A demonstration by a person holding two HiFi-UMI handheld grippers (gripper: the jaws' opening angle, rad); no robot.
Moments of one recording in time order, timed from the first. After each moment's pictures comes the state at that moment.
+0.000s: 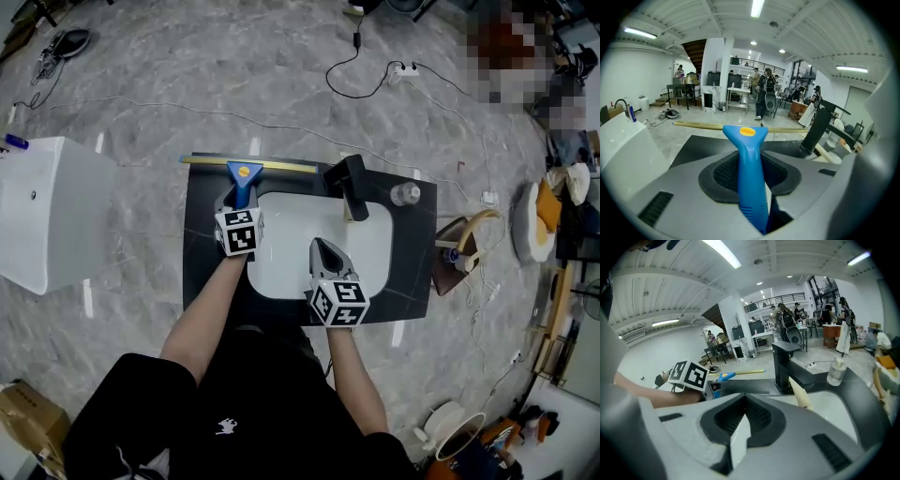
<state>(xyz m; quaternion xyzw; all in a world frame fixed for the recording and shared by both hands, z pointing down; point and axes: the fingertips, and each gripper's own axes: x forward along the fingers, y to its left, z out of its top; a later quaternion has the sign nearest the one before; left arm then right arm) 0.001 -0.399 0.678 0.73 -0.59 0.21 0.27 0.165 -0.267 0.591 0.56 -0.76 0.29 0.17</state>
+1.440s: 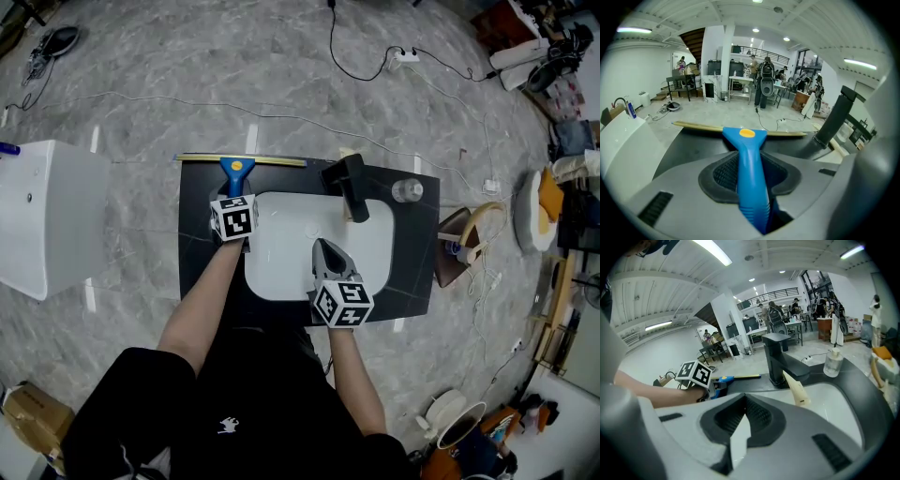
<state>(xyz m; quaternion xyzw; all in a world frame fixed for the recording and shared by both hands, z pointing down) -0.005 -0.427 0.721 0.70 -0.58 0.26 0.31 0.180 -0.275 0.609 0.57 -0.74 0.33 0.17</state>
